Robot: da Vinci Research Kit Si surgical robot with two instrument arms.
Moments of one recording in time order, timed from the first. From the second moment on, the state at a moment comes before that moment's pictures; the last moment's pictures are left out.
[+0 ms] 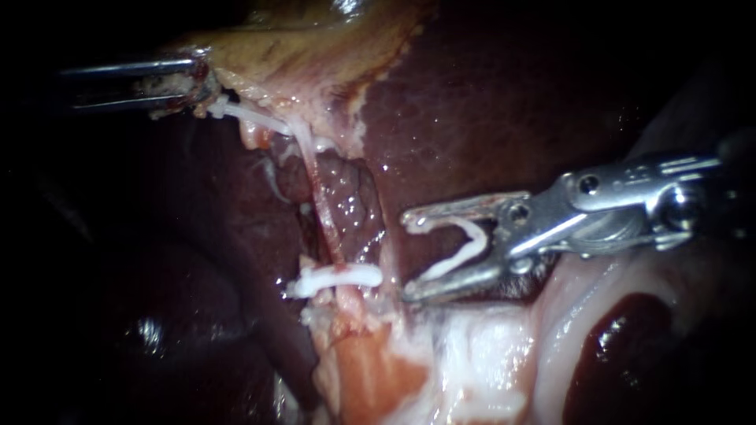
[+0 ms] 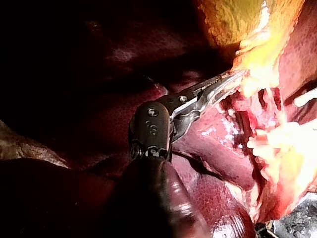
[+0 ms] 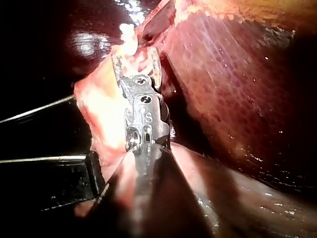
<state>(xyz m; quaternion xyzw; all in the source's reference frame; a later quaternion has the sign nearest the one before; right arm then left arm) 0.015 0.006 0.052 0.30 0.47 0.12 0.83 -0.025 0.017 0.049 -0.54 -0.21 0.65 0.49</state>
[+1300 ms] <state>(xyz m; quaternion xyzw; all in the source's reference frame) 0.022 0.004 0.051 0.43 0.54 0.16 0.71 -0.026 0.016 0.050 -0.54 -0.21 0.65 0.49</state>
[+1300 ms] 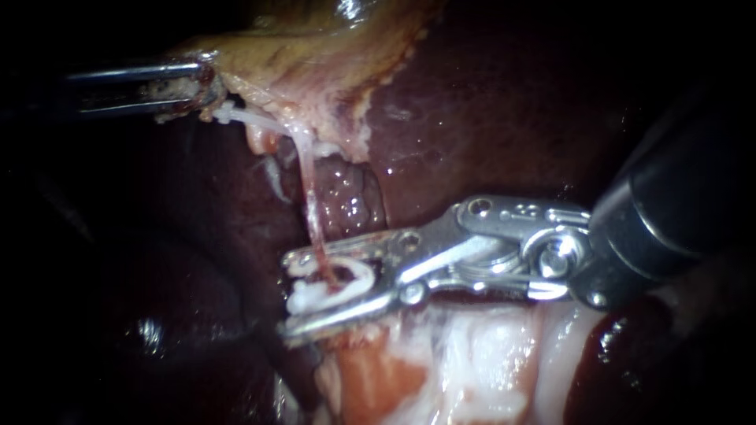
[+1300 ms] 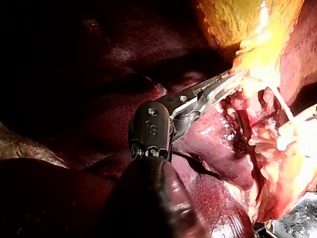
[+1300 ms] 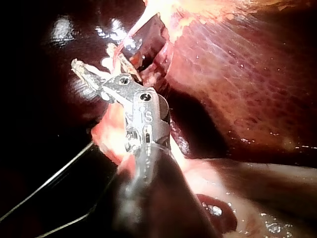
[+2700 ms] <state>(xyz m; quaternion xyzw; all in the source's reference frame) 0.021 0.004 0.052 0.46 0.50 0.20 0.71 -0.026 0.016 0.050 -0.54 -0.21 0.65 0.49</state>
